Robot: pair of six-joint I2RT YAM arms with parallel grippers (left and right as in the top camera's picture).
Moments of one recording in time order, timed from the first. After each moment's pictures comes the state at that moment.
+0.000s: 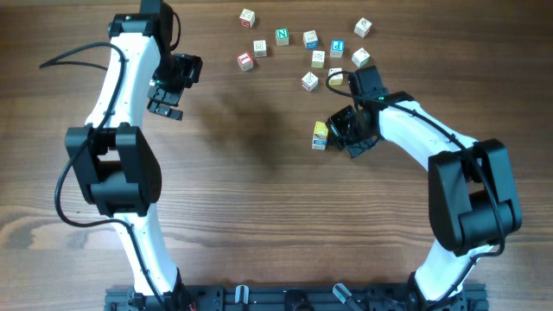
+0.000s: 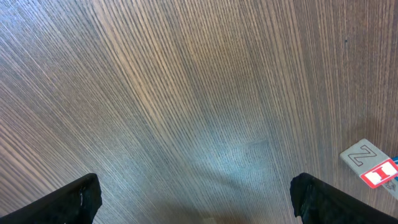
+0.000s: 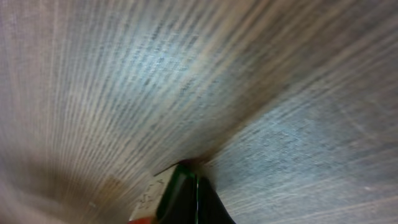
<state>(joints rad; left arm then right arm) -0.01 2.18 1.95 -1.30 0.08 -1.23 0.28 1.93 1.18 -0.59 -0.32 1.25</state>
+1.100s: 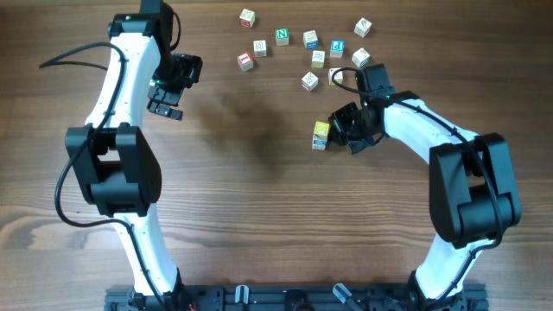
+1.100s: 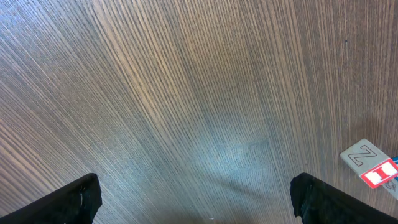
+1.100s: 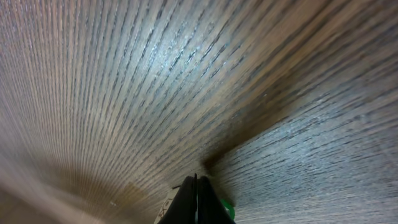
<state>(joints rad) -0.01 2.18 1.95 -1.30 0.08 -1.23 0.23 1.96 1.18 -0.52 -0.41 1.26</state>
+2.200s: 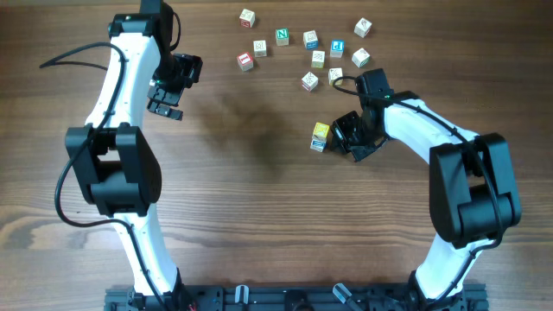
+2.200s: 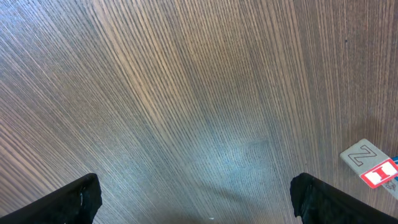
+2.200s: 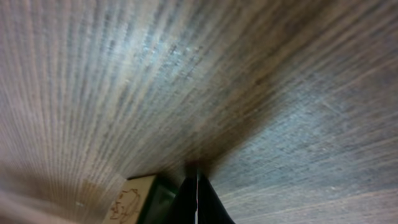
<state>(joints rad) -0.01 2.18 1.95 -1.30 0.08 -1.23 0.23 1.96 1.18 -0.64 -0.41 1.24</state>
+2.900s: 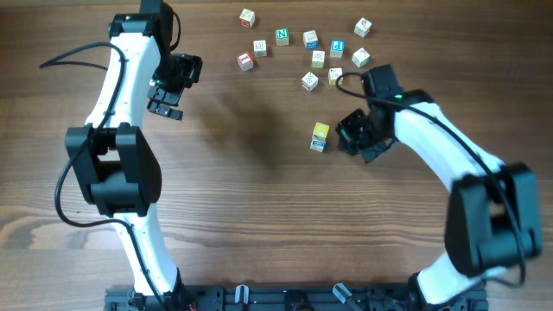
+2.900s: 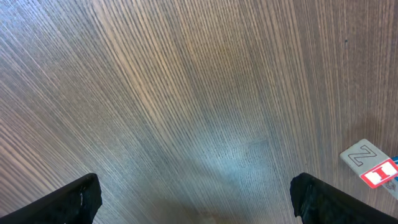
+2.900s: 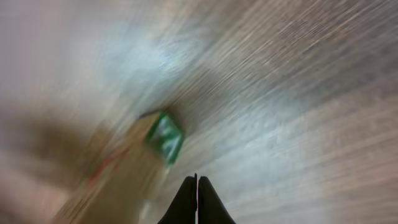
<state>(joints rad) -0.01 2.18 1.95 -1.30 0.08 -1.23 0.24 1.77 1.17 -0.78 -0.33 1.13</state>
